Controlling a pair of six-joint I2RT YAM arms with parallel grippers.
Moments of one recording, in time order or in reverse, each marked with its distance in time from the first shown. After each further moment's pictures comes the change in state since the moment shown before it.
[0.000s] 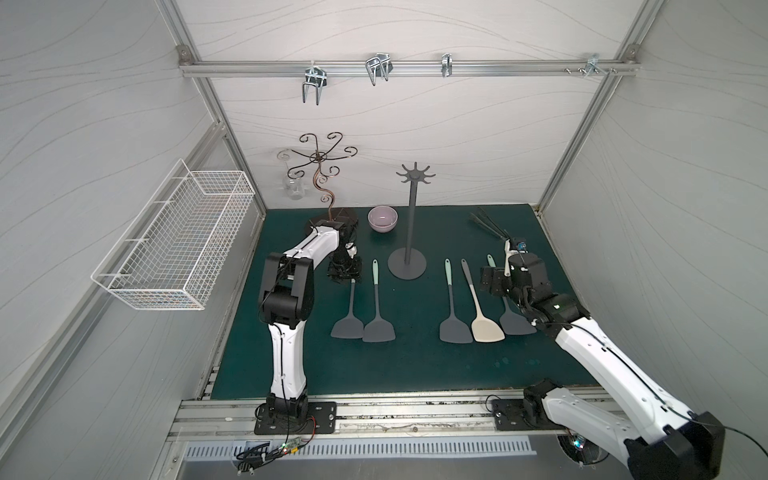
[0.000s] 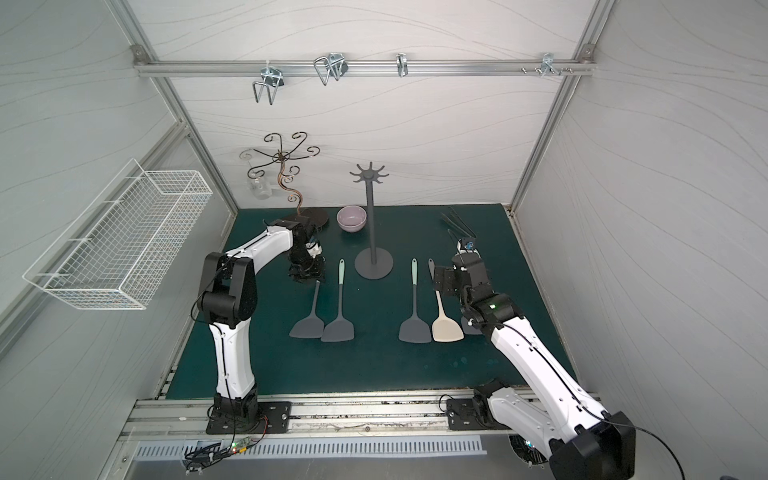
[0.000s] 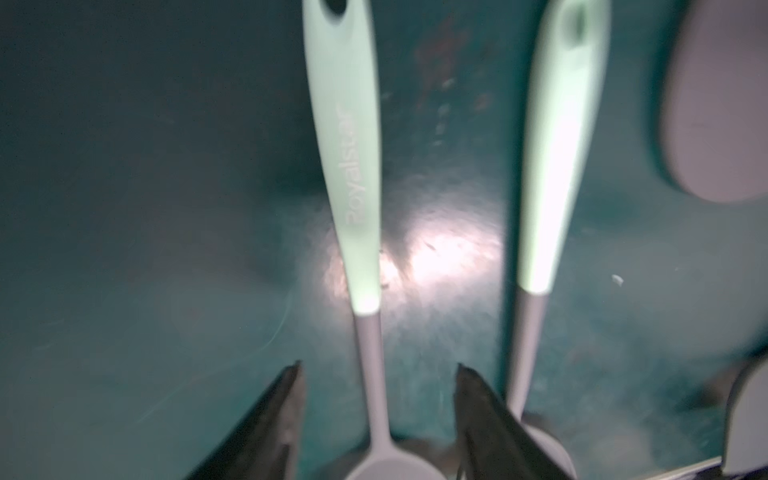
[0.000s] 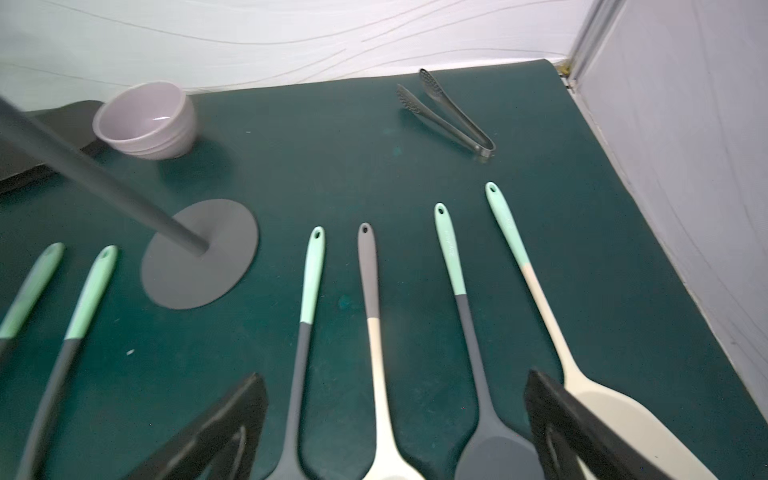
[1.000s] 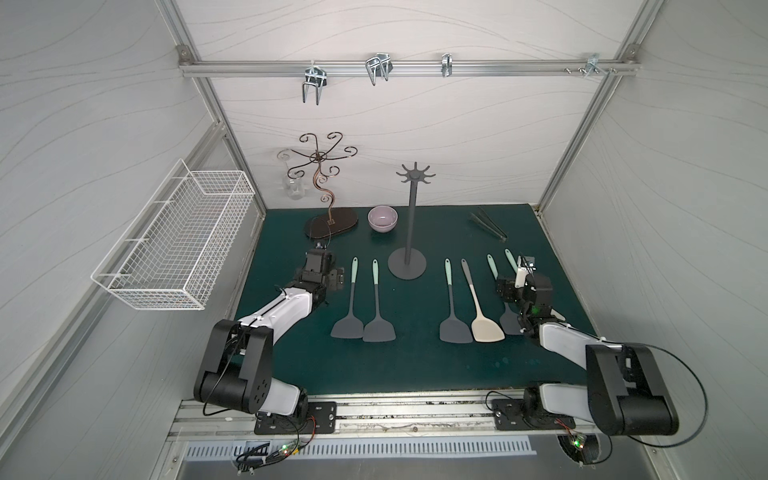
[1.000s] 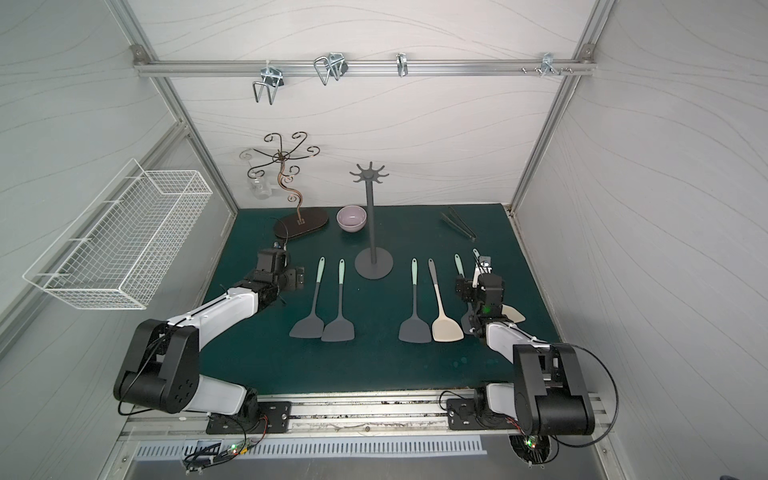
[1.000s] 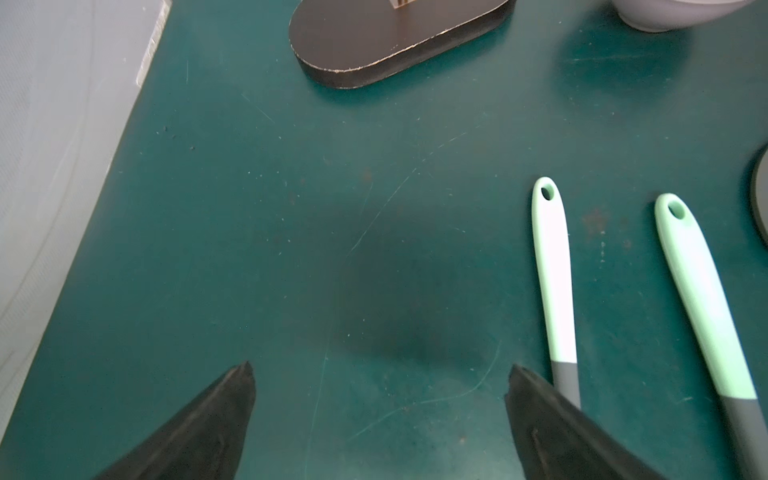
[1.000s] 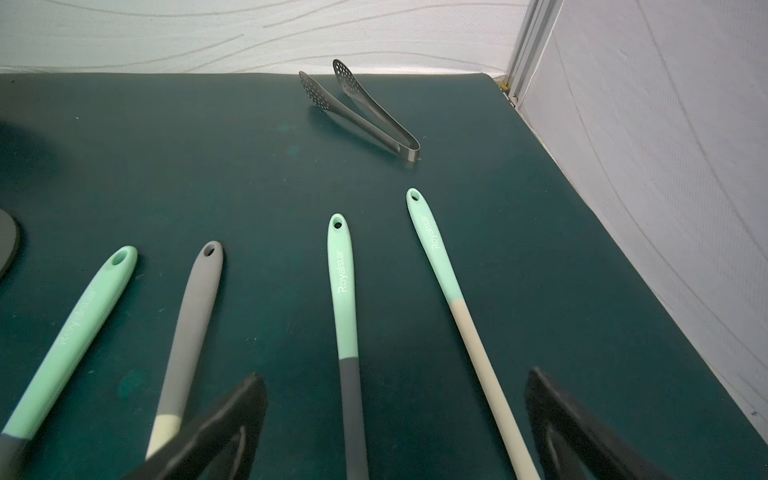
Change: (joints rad) left arm -0.003 -0.618 -0.954 1.064 -0.508 0.027; right arm -0.370 0.292 -0.475 0.996 -0.212 -0.322
